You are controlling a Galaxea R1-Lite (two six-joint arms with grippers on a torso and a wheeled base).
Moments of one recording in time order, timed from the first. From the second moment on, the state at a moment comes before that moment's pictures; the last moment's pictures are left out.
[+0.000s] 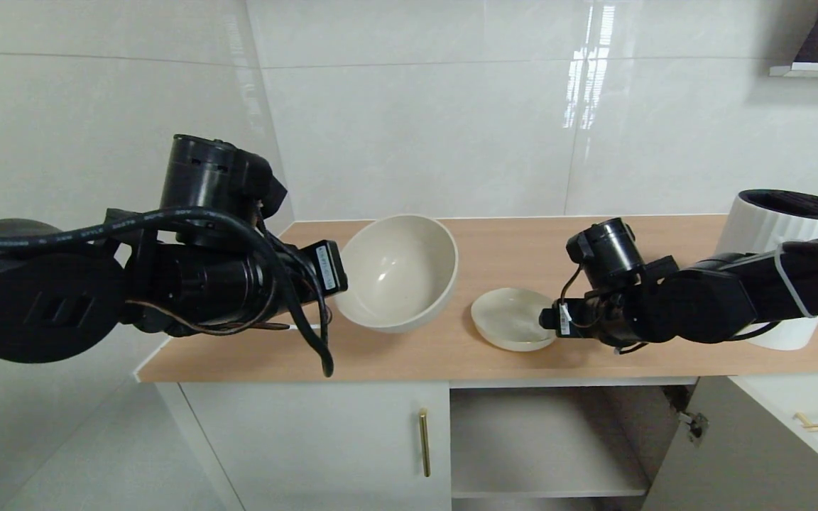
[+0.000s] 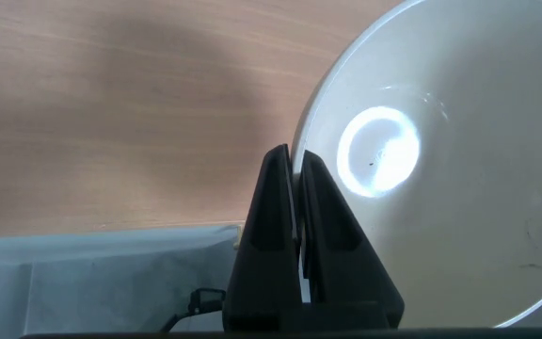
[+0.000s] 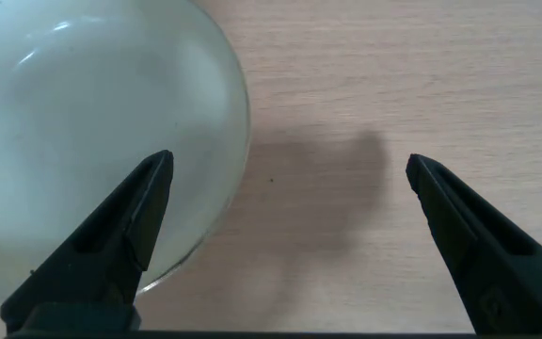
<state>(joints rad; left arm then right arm) -0.48 1.69 -1.16 0.00 0.11 -0.57 0.48 2.00 -1.26 0.02 -0.39 0.36</state>
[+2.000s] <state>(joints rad) -0.48 1.56 -0.98 0.00 0.11 -0.57 0.53 1.64 -1.02 0.03 -0.09 0.42</state>
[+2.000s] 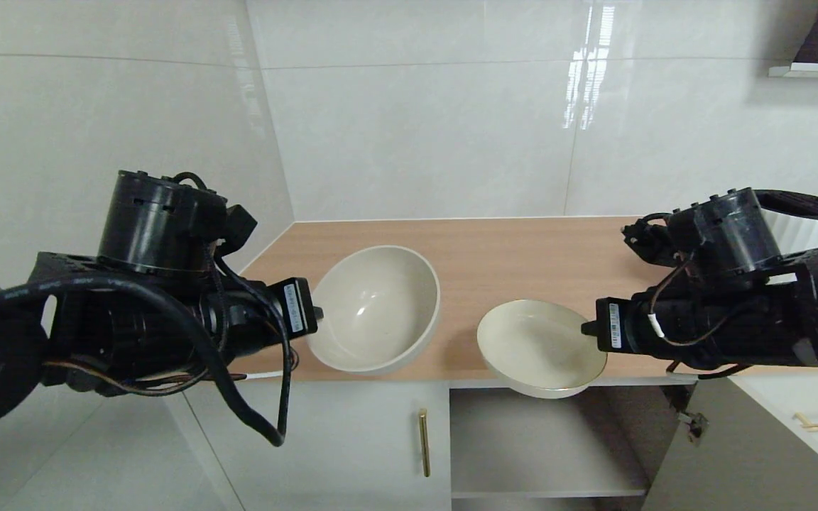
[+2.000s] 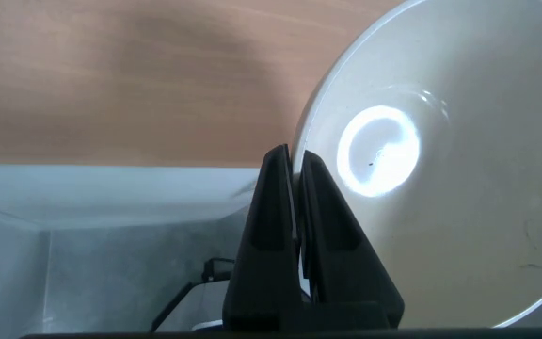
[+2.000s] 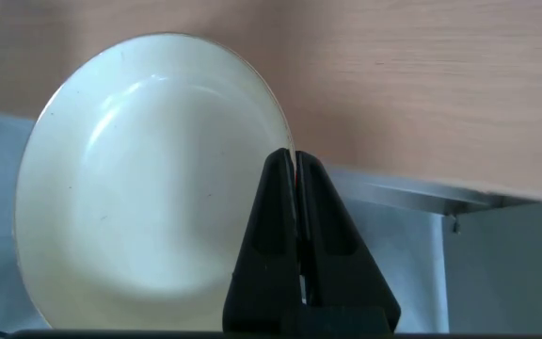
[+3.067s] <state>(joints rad) -0.49 1.52 -0.96 0.00 0.11 -0.57 0.53 1.57 -0.97 0.02 -0.09 0.40</state>
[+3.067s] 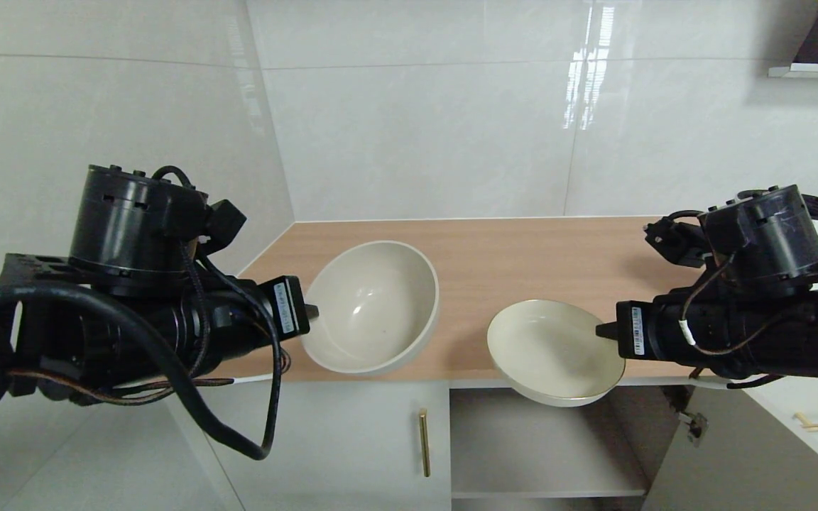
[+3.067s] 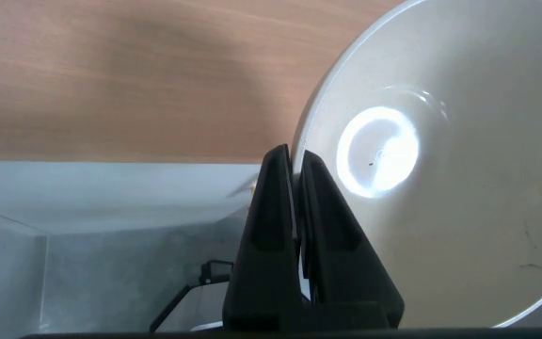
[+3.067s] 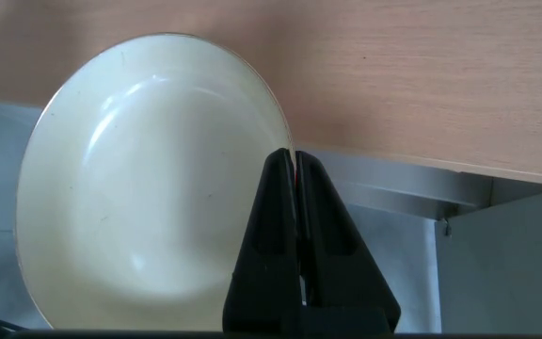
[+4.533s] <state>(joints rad) -0.49 1.46 -0.92 0.00 -0.08 -0.49 0.53 1.57 -0.92 0.02 -0.08 0.32</state>
